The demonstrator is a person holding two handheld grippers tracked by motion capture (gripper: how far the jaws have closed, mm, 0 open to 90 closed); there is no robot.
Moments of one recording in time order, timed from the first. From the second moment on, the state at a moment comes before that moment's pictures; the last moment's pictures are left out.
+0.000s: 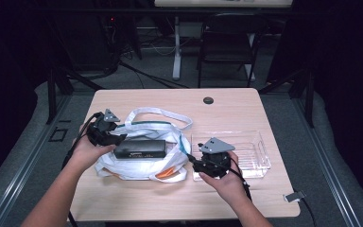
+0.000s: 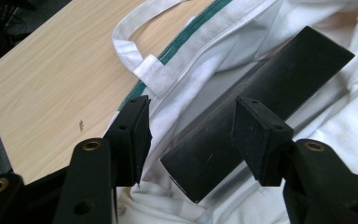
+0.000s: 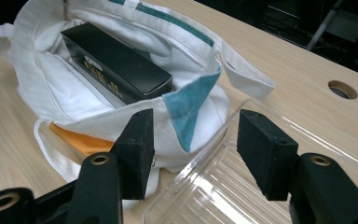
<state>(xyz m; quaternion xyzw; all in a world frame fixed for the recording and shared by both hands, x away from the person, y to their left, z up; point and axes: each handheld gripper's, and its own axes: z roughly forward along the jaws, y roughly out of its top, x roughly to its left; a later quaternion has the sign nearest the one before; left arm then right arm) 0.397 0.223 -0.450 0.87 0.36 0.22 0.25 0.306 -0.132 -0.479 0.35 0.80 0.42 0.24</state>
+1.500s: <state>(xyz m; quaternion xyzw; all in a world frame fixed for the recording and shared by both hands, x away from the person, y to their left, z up) 0.407 0.207 -0.475 0.94 0.24 0.18 0.16 0.302 -0.133 -0.490 0.34 0.80 0.43 0.25</state>
